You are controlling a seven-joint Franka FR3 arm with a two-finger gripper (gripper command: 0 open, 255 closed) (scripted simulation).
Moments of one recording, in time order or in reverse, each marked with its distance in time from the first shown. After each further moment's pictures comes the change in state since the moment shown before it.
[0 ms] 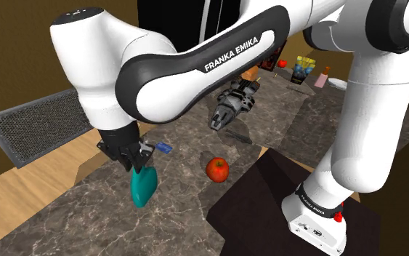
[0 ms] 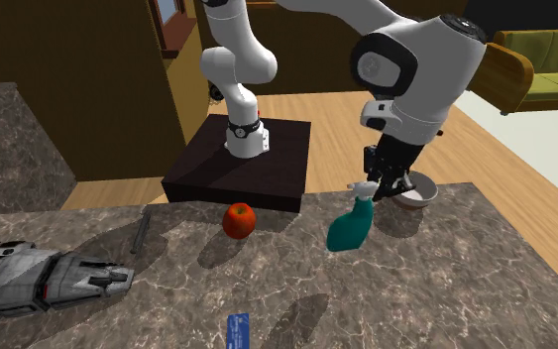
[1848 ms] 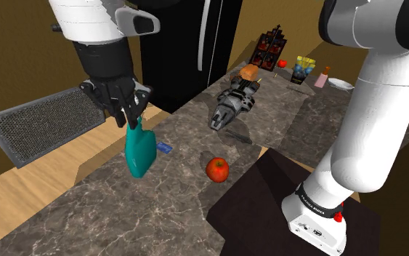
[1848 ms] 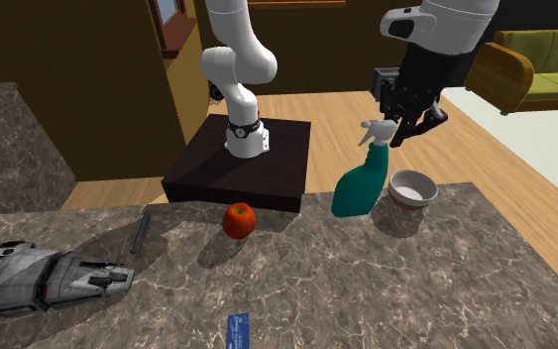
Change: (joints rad) arm -0.008 -0.091 0.046 0.287 0.090 -0.339 -0.077
